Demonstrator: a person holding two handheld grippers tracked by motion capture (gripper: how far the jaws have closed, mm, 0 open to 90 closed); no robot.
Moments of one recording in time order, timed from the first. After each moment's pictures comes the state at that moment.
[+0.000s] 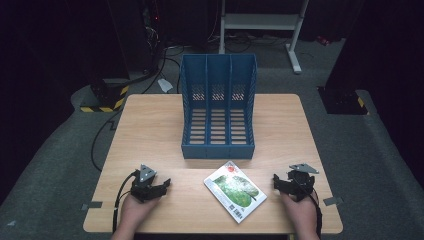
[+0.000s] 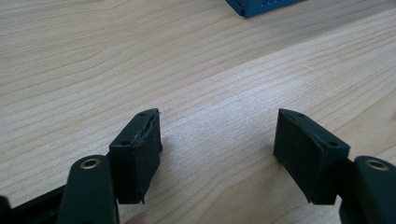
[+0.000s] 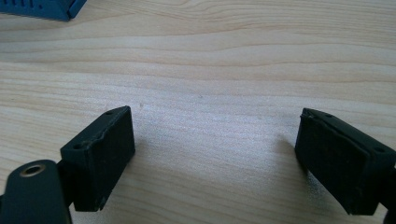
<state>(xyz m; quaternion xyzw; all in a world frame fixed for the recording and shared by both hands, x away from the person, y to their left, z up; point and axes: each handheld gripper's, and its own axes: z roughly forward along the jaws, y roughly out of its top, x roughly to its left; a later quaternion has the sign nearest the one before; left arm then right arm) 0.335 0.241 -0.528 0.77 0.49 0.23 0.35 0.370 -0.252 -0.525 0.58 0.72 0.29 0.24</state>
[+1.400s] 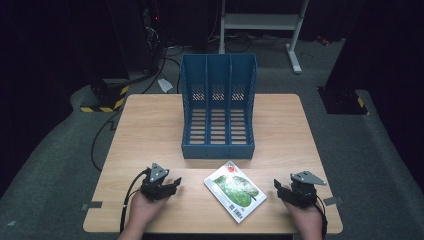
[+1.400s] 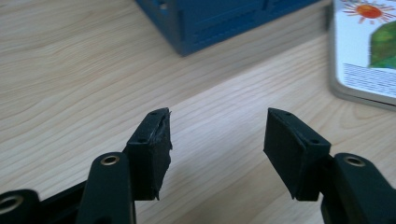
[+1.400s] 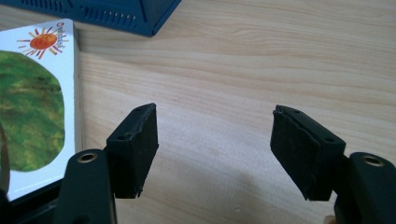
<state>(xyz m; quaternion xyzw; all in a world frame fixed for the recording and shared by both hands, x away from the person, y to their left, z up) 0.335 0.202 -0.512 0.79 0.44 0.22 0.37 0.332 -0.252 -0.504 0.51 0.74 0.36 0.24</state>
